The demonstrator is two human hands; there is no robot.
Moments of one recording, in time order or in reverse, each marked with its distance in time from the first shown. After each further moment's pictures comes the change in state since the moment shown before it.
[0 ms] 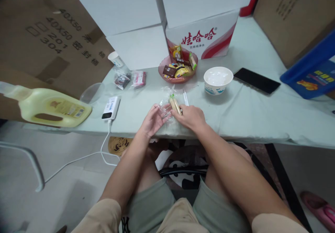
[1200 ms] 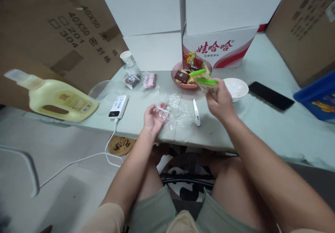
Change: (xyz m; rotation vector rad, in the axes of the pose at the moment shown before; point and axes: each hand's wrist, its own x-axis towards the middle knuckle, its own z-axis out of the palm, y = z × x) left_hand 0.014 0.029 -0.020 -0.350 0.416 0.142; right_hand 0.043 0.035 -0.041 0.464 0.658 -0.248
